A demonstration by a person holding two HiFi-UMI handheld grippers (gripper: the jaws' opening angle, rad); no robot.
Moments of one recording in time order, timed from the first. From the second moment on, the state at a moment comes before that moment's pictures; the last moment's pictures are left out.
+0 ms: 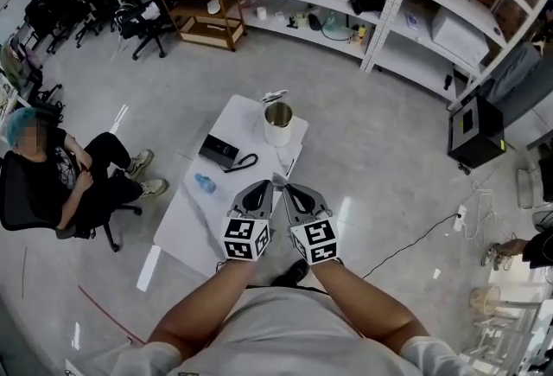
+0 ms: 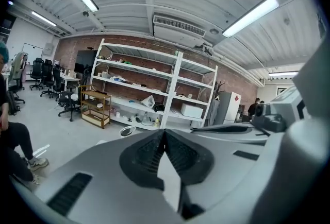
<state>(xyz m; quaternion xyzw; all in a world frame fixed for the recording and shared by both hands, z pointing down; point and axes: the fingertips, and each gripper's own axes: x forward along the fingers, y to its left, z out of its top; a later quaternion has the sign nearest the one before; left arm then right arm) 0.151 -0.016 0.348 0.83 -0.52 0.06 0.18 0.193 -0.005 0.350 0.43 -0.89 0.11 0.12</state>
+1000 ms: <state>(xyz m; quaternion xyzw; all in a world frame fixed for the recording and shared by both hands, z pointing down) 0.204 -0.126 0.351 0.83 -0.52 0.06 0.18 0.256 -0.114 0.348 0.45 -0.88 0.12 0.12</state>
